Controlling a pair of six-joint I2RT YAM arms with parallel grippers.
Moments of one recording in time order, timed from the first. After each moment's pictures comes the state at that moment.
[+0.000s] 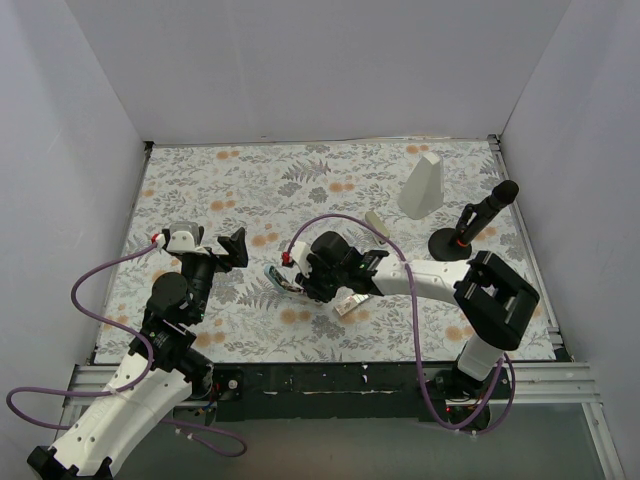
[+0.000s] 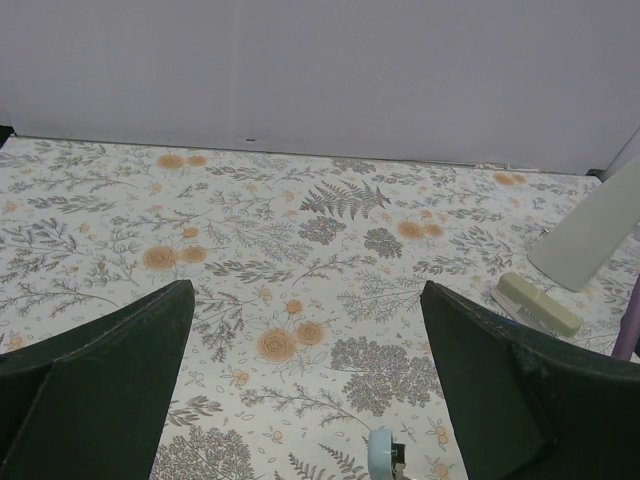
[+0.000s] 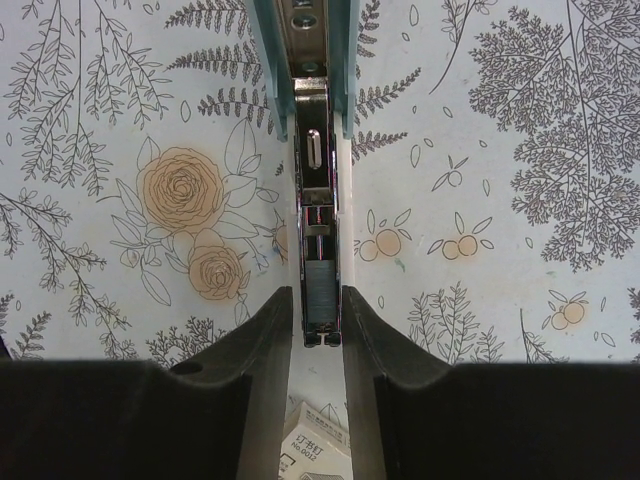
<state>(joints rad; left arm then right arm) -0.55 0.42 0.47 0.07 -0.43 -0.15 1.01 1.68 0.99 -0.14 -0.21 -0.19</state>
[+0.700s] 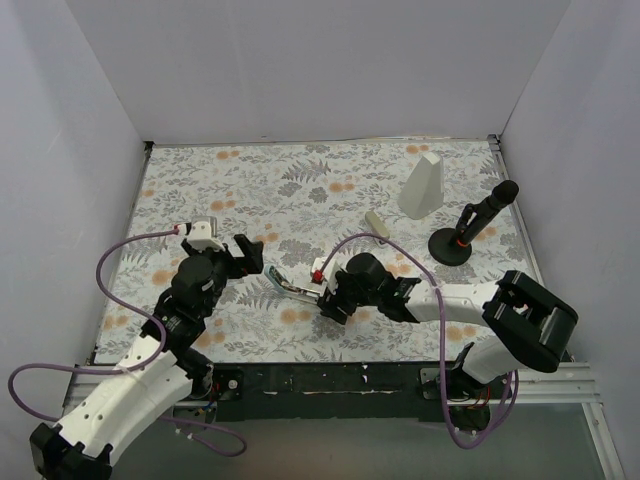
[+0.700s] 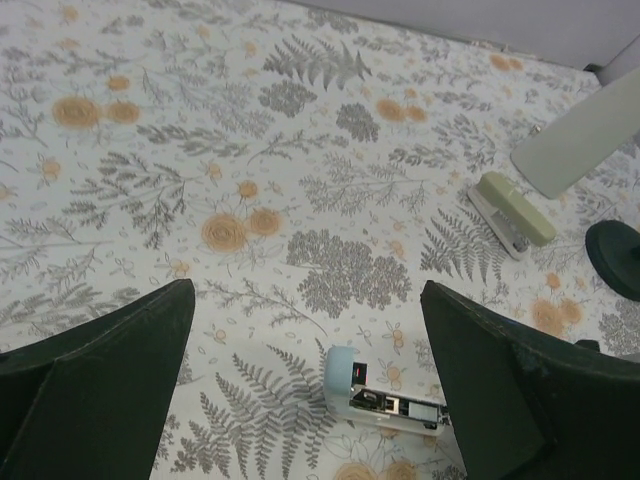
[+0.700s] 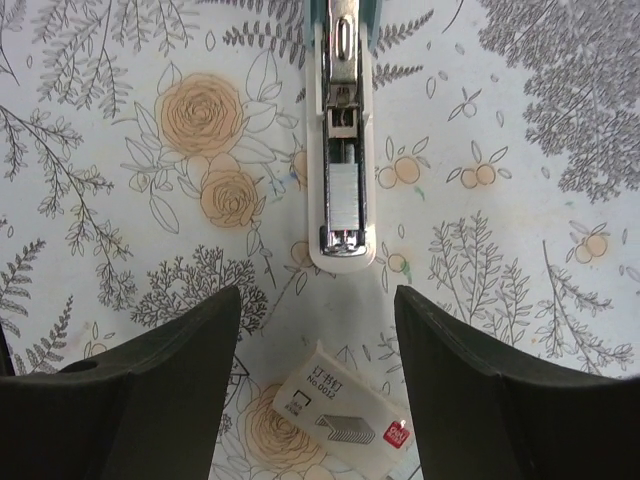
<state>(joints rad) -0.55 0.55 0.47 -0.07 -0.35 -0.38 0.99 1.46 0.61 0.20 -0.24 -0.20</state>
